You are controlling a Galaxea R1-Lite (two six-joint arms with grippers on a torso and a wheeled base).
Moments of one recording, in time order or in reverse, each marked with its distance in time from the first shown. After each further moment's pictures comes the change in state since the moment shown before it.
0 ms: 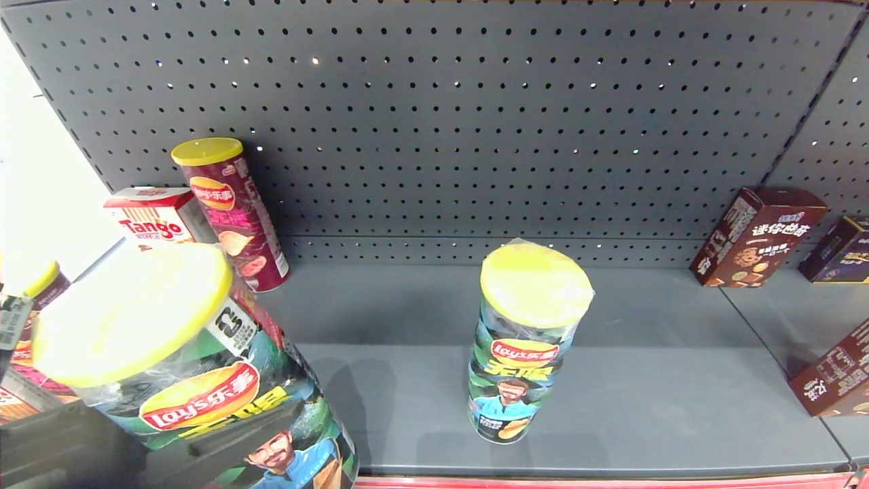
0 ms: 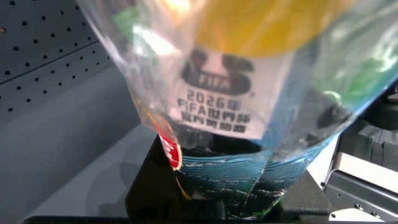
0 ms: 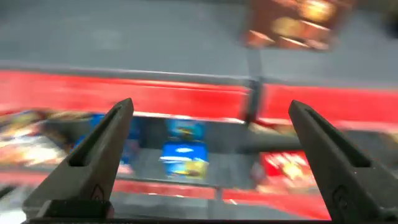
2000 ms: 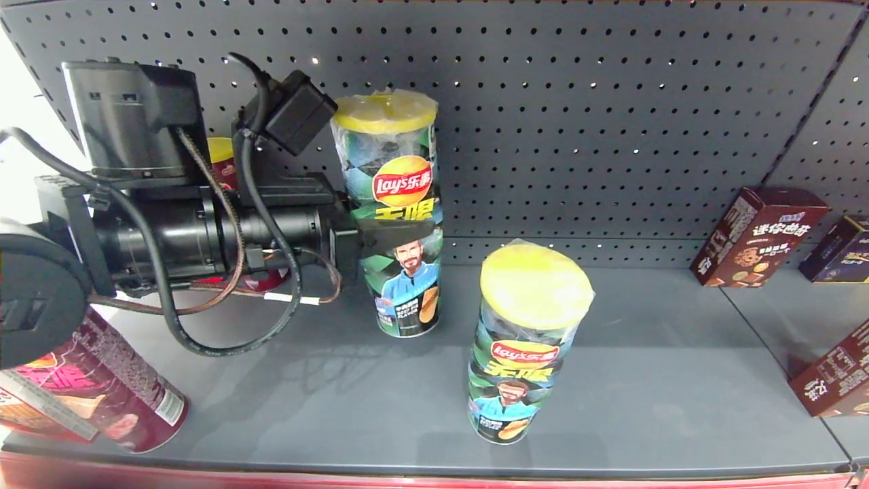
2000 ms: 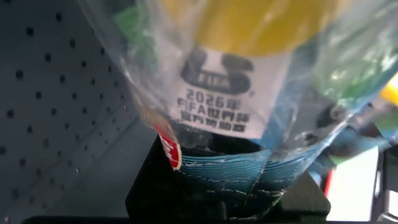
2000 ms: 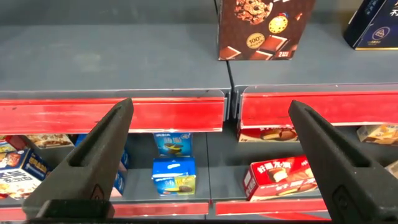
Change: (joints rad) left arm 0.028 0.548 -0.792 0.373 -0.085 0.099; right arm -0.068 -0.094 0.000 -0.004 0.010 0.016
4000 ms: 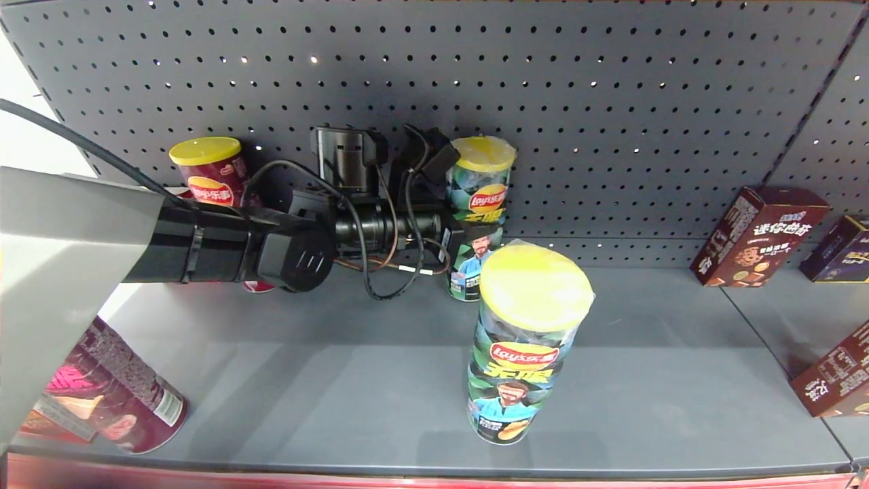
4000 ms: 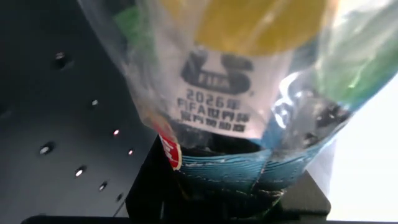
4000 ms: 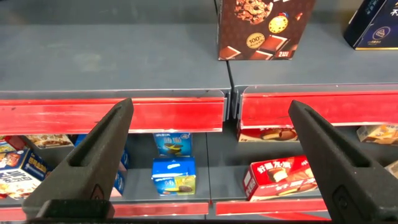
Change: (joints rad) left arm -0.032 0.490 -0.439 -0.041 0.000 0.095; right arm 0.000 0.000 0.000 0.000 0.000 0.000
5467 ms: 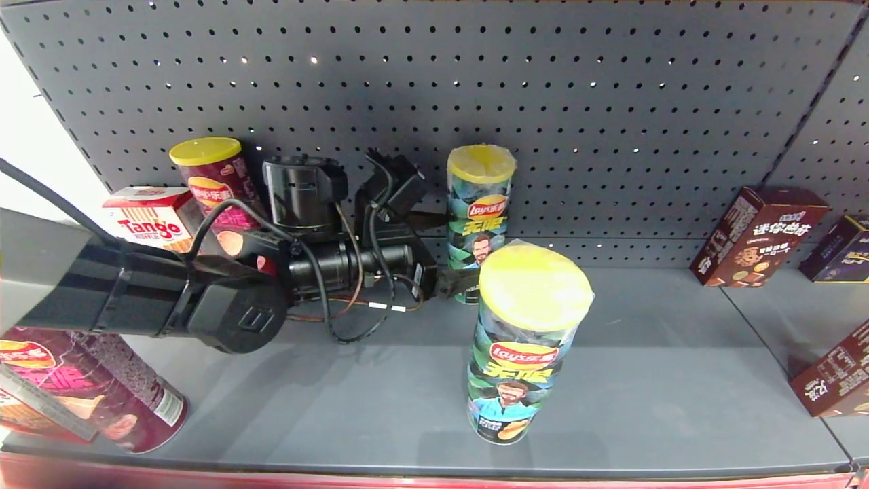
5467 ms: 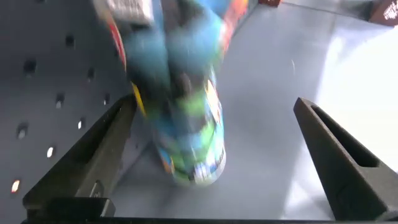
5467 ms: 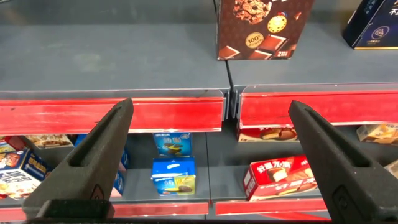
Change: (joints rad) left arm 0.014 -0.161 0.390 -0.257 0.008 0.000; right arm 0.000 0.000 0.000 0.000 0.000 0.000
